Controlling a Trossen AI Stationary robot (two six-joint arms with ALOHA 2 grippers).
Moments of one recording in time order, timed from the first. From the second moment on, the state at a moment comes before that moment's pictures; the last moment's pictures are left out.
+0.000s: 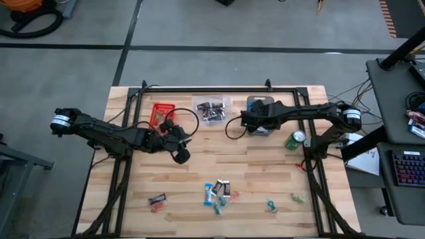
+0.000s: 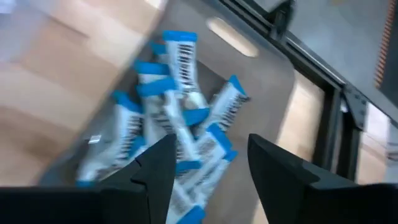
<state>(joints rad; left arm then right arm) -0.16 1.21 0.70 -0.27 -0.55 -0.41 -0.21 1.57 1.12 -1.04 0.63 0.80</state>
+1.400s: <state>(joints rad) -0.79 1.41 0.88 -0.59 -0.16 -1.23 0.30 1.55 1.22 -0.79 0.39 0.70</state>
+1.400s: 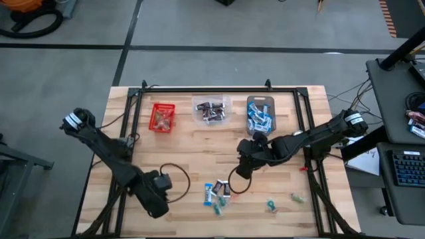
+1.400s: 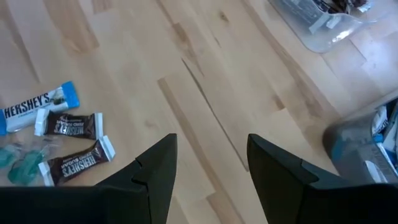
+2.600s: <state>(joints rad) -0.89 1.70 0.94 -0.84 -0.09 -1.16 0.34 1.56 1.09 -0.71 0.42 0.81</state>
